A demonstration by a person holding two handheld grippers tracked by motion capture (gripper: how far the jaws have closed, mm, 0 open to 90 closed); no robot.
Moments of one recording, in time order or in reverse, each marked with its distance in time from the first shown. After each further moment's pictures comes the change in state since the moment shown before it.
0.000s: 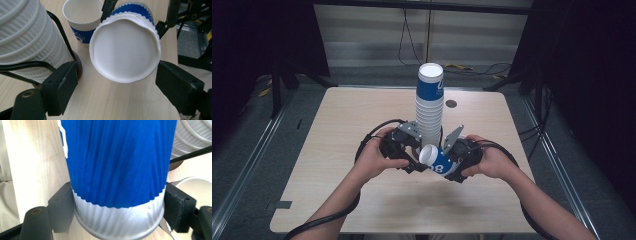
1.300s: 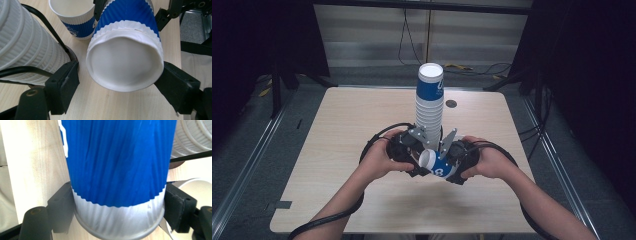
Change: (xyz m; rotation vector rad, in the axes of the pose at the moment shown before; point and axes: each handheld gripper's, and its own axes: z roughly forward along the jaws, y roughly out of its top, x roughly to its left) left arm -0.007 0.008 0.015 0.087 -0.011 0.055; right arm 0.005 0.007 0.003 0.085 -0.010 -0.079
